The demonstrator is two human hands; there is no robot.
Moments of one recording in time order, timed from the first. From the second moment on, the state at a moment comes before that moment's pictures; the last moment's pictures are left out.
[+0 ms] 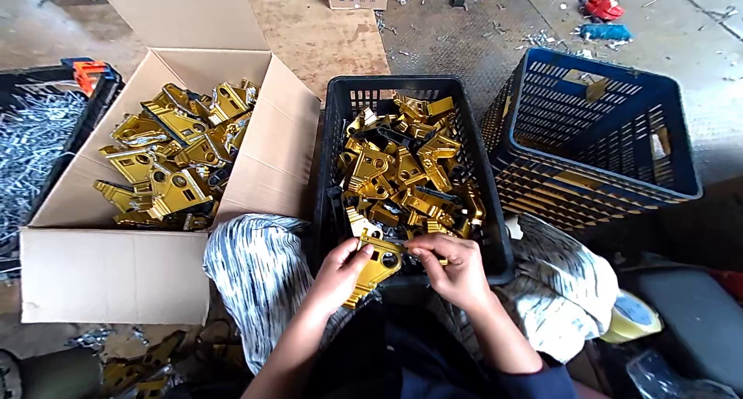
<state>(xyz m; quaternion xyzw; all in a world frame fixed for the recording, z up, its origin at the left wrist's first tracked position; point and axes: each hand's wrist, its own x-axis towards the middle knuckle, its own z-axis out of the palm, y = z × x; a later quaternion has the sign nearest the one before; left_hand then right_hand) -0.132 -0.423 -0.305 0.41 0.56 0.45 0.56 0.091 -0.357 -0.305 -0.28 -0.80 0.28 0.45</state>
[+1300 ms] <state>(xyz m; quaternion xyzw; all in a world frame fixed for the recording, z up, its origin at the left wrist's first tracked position) -0.115 -0.438 -0.313 0.38 0.26 0.59 0.66 0.062 -0.386 -0.313 -0.05 -0.54 0.74 0.39</state>
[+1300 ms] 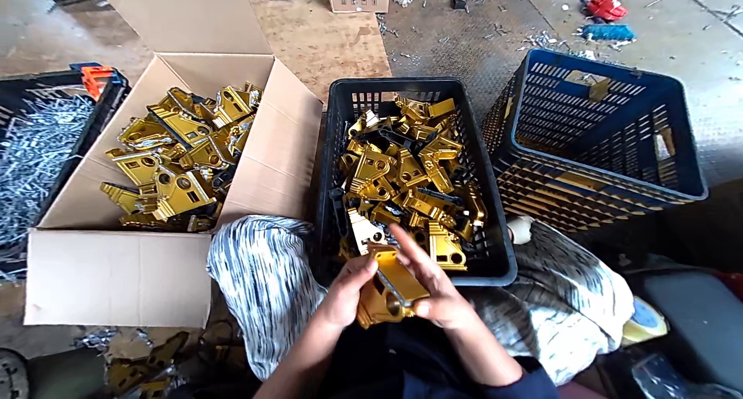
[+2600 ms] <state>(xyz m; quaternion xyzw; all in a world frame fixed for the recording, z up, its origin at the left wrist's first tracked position) -0.129 -0.426 -0.325 0.27 0.48 0.54 0.64 -0.013 -0.256 -0.360 -0.57 -0.76 0.23 -0.21</state>
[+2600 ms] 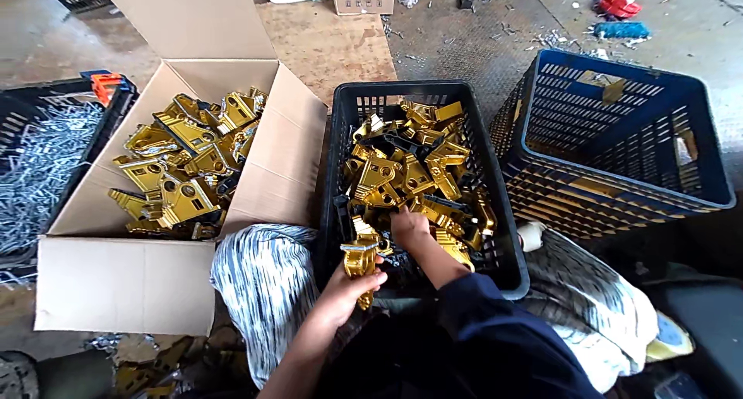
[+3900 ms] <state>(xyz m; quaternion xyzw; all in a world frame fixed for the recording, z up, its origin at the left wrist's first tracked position) -0.161 -0.403 -0.341 0.00 0.44 0.69 0.57 0.036 -0.292 -0.352 -0.52 -0.80 0.30 -0.03</state>
